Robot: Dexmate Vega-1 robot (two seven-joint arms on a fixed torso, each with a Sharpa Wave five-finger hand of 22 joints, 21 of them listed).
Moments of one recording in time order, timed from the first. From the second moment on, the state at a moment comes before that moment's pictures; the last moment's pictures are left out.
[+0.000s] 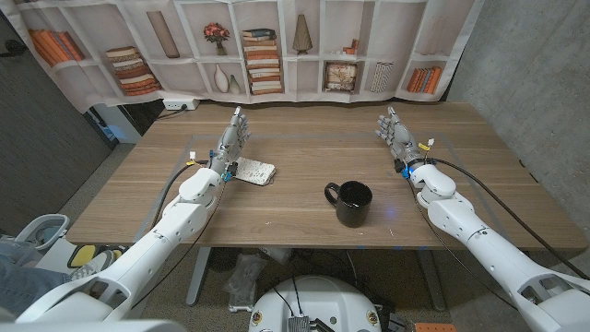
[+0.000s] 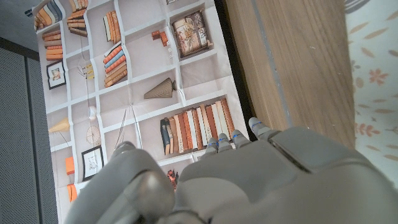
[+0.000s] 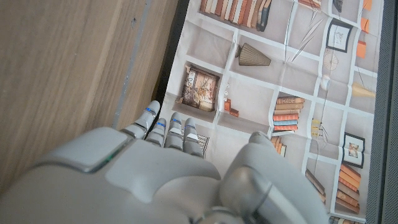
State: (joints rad) left arm 0.85 0.52 0.37 -1.32 -0.65 -0.29 -0.03; left_hand 0.24 -0.06 0.02 0.12 0.31 -0.17 0.02 0.21 0.18 -0.17 -0.03 0.21 0.18 -0.17 -0.01 0.19 0.18 -0.17 -0.03 0.34 0.17; right arm -0.84 -0.51 -0.37 -1.32 0.65 0.28 0.03; right_hand 0.25 0.03 0.08 0.06 0.22 0.12 0.08 0.20 0.18 0.10 0.10 0.24 0.18 -0.02 0.03 0.20 0.17 -0.02 -0.03 0.54 0.17
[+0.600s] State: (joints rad) left arm 0.86 0.52 0.37 -1.35 -0.65 -0.28 -0.01; left_hand 0.26 -0.04 0.02 0.12 0.31 -0.17 0.02 0.20 0.18 -0.17 -0.05 0.21 0.18 -0.17 -0.01 0.19 0.18 -0.17 -0.03 0.34 0.17; right arm -0.86 -0.52 -0.37 -1.34 0.65 0.28 0.01; right_hand 0.25 0.03 0.09 0.06 0.22 0.12 0.08 0.20 0.18 0.10 0.10 0.24 0.18 -0.01 0.03 0.20 0.17 -0.02 -0.03 0.54 0.17
